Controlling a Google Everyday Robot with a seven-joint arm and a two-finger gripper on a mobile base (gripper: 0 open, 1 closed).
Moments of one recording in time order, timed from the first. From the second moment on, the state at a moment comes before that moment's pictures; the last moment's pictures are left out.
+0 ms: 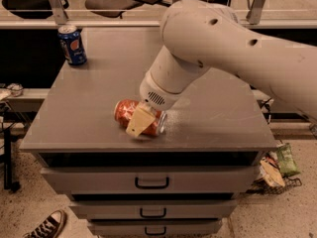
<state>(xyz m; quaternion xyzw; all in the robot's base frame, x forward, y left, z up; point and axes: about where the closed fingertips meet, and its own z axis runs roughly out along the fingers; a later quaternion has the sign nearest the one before) 0.500 0.037 0.843 -0.56 0.79 0.13 0.20</state>
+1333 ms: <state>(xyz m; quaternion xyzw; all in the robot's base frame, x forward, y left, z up) 0.548 -0.006 0.909 -0.54 0.80 0.04 0.26</state>
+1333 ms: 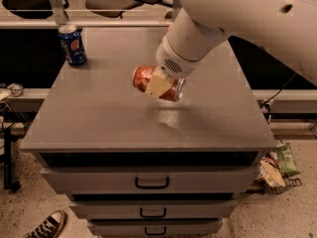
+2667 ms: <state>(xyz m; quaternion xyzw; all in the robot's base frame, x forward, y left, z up) 0.695 0.087 0.893 -0.55 0.76 0.09 0.34</state>
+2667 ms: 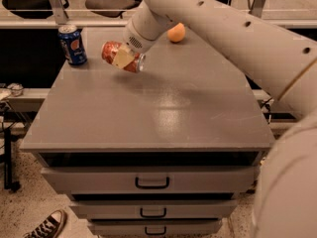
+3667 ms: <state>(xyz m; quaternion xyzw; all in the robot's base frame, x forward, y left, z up) 0.736 0.159 0.873 -0.60 0.72 0.14 0.31</state>
